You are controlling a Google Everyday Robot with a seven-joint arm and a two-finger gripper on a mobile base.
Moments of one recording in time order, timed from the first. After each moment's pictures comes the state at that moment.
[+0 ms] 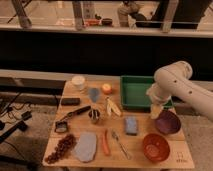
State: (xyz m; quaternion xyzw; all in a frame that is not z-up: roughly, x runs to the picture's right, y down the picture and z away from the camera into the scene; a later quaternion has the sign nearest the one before) arm 0.236 0.069 0.725 -0.25 -0.02 -0.02 0.97
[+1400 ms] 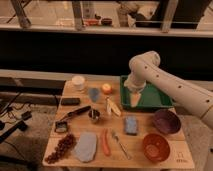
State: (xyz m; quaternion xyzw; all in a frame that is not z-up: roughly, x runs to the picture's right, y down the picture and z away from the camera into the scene) arm 0.145 0.027 0.789 -0.26 -0.08 -0.10 0.96
